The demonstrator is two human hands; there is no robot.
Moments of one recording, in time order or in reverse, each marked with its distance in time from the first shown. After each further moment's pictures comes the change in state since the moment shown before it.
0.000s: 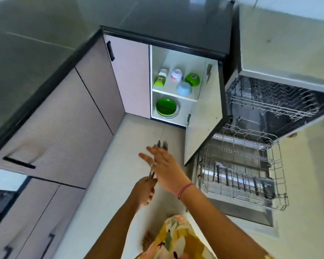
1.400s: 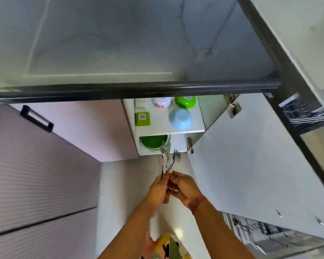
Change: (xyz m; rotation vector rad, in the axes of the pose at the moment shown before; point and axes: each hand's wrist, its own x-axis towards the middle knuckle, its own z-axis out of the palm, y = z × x) left_hand 0.414 0.257 -0.058 0.180 -0.287 0.003; right_hand 0.309 0.250 0.143 1.851 0.398 1.516
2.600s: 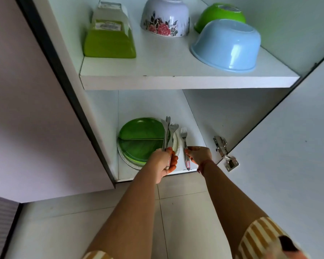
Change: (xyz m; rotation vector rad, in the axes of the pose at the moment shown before) left_hand 0.459 -0.045 -0.021 -0.212 0.008 0.039; right_hand 0.542 0.026 -0.109 -0.464 0.464 -0.437
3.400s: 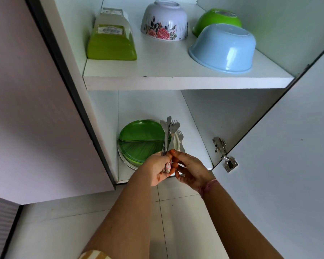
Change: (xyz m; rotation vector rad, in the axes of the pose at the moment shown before) left_hand -0.012 -0.003 -0.013 0.013 -0.110 0.029; right_hand -0.098 -0.021 -0.003 0.541 -0.486 0.173
